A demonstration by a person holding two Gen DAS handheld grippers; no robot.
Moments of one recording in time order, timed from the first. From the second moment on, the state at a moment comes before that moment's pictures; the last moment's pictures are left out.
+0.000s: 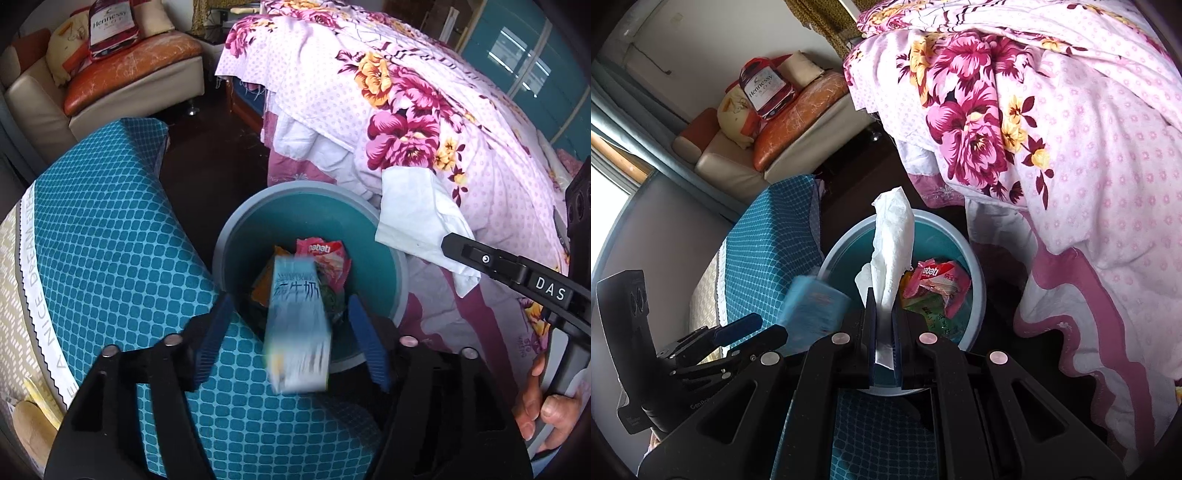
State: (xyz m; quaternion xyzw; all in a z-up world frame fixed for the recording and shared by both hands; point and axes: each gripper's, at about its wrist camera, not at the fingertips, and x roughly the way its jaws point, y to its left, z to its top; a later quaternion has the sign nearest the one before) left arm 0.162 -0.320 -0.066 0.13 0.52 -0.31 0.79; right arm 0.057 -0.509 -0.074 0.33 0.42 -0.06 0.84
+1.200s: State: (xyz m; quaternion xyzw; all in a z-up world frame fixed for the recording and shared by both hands) left arm 0.173 -0.192 -0.063 0.03 0.53 -0.26 0.81; right arm 0.110 -0.438 -0.079 0.26 0.49 -0.05 0.83
